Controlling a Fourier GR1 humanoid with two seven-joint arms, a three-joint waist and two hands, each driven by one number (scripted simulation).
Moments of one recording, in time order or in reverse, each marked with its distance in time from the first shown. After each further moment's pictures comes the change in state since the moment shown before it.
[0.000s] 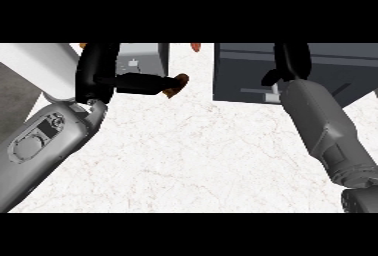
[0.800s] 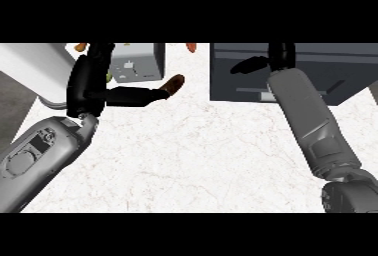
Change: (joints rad) left arm 0.121 0.019 0.030 -0.053 -0.014 -0.004 -0.036; right arm -0.071 0.092 -0.305 -0.048 -0.378 0.207 -0.277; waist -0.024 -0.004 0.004
